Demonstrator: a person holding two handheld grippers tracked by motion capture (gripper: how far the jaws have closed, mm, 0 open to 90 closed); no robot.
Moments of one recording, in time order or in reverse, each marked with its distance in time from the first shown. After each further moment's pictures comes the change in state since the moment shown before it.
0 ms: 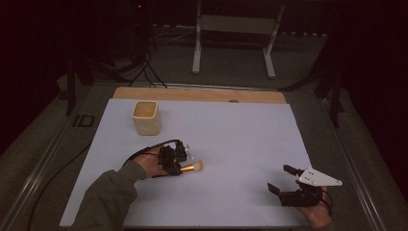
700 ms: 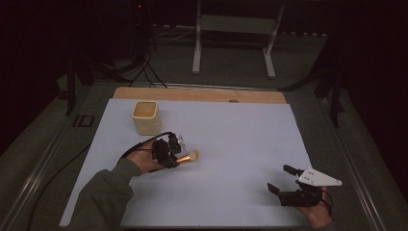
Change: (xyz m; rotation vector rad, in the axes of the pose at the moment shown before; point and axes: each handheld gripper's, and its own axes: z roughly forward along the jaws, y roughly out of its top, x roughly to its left) left arm 0.011 -0.011 -0.022 -0.056 0.062 -0.088; right arm 0.000 0.000 0.000 0.001 0.000 -0.001
